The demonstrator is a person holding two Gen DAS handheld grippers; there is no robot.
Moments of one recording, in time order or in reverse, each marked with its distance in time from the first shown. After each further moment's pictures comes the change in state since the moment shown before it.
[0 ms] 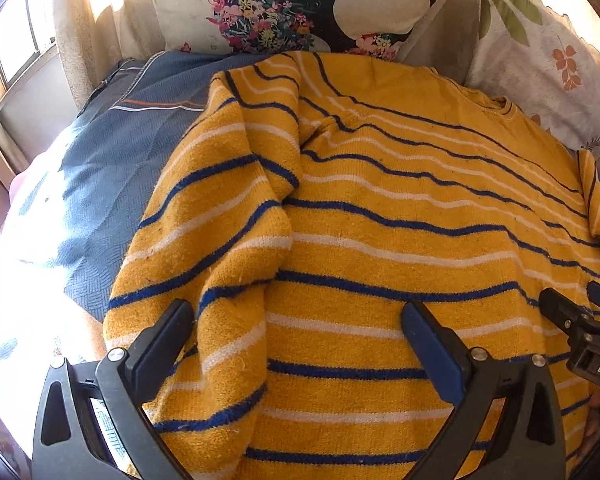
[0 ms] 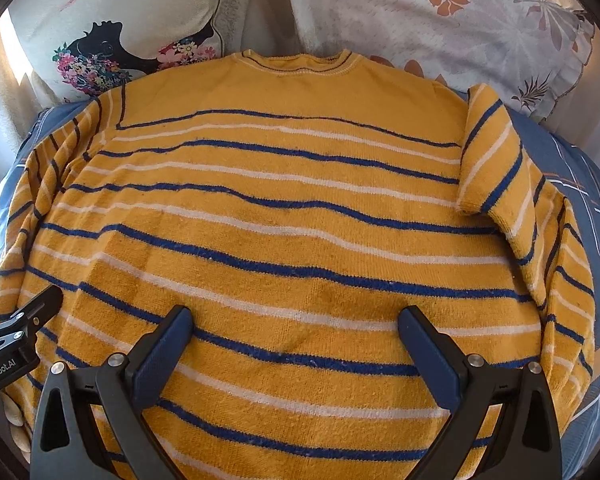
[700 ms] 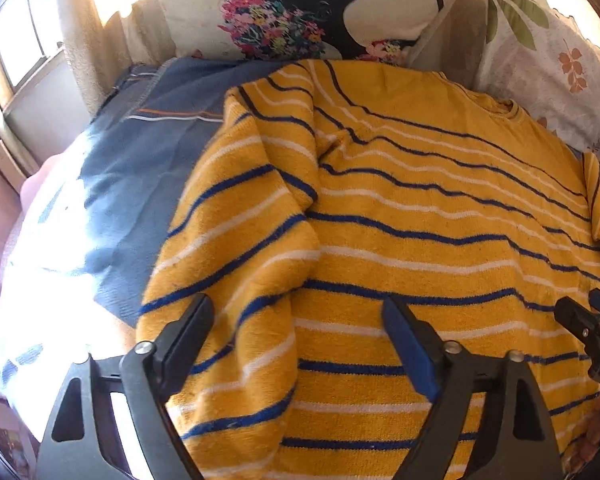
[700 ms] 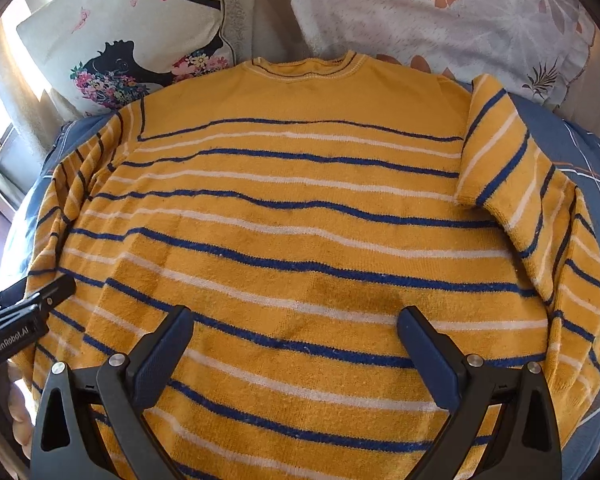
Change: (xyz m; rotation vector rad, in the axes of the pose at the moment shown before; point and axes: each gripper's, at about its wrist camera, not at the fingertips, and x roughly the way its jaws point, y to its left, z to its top) left arm -0.016 0.011 0.021 0.004 0.025 0.061; right arm -0.014 -0.014 -0.002 0.036 -0.016 0.112
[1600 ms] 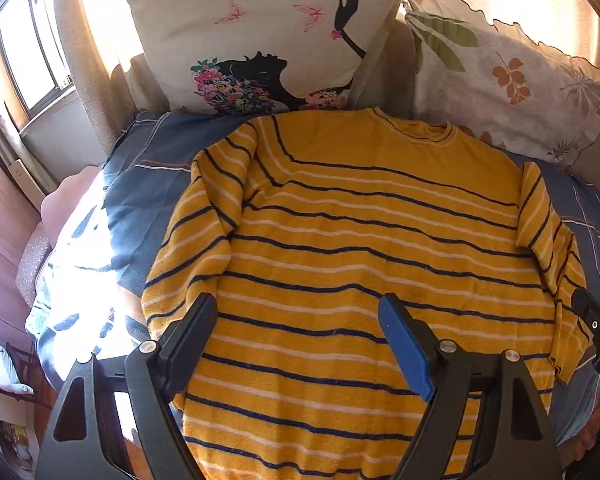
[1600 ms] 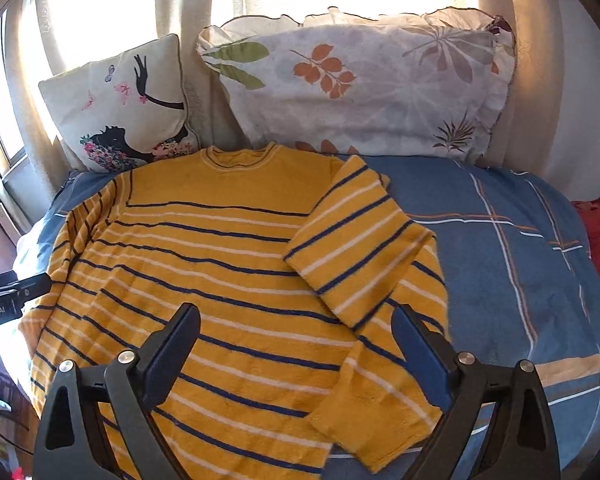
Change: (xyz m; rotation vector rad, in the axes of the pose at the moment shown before) left arm -0.095 -0.085 -0.001 0.030 -0.032 0.017; right arm -0.112 -0.100 -0.006 -0.047 -0.191 -0.066
